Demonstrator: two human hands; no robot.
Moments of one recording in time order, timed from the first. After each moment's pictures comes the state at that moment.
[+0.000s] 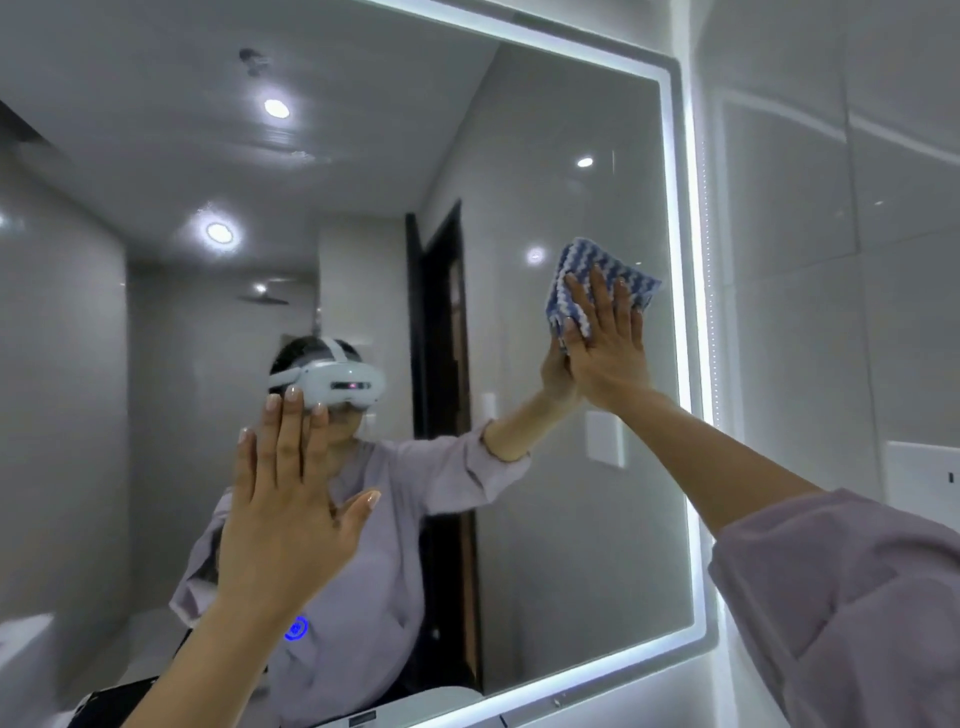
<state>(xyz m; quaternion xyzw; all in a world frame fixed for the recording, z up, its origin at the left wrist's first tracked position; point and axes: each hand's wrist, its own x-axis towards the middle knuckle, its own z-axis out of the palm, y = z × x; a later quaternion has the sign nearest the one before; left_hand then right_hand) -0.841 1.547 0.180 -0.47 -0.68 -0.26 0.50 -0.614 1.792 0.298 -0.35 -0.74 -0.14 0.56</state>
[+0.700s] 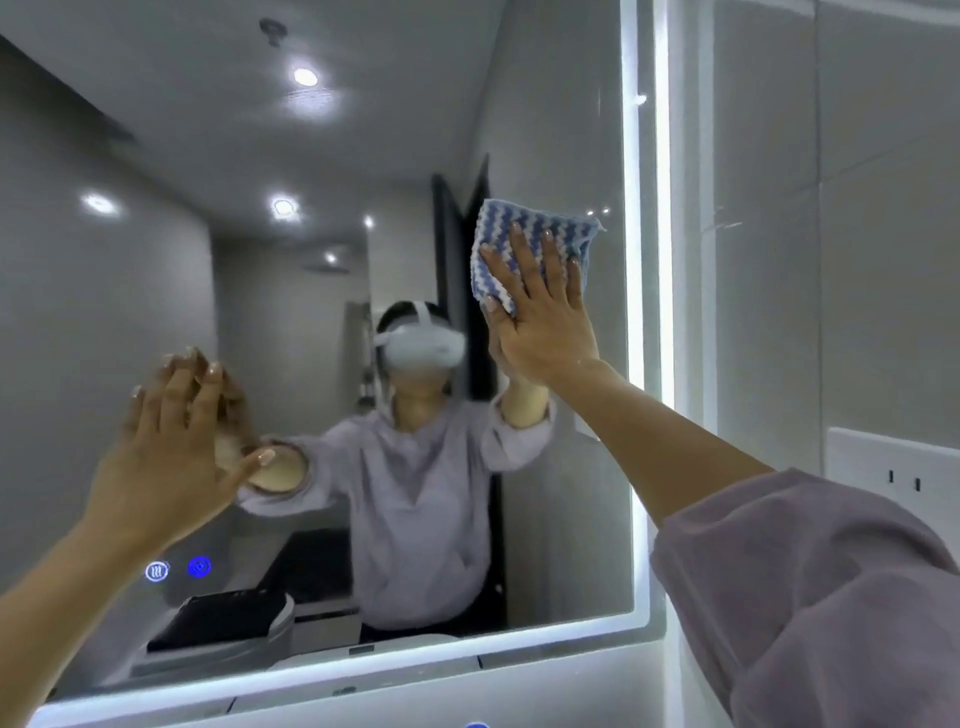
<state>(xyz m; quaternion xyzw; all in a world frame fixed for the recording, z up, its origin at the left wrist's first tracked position) -0.821 1.543 0.192 -0.38 -0.76 -0.17 0.50 -0.589 1.815 0.296 -0.22 -0.79 -0.22 0.52</state>
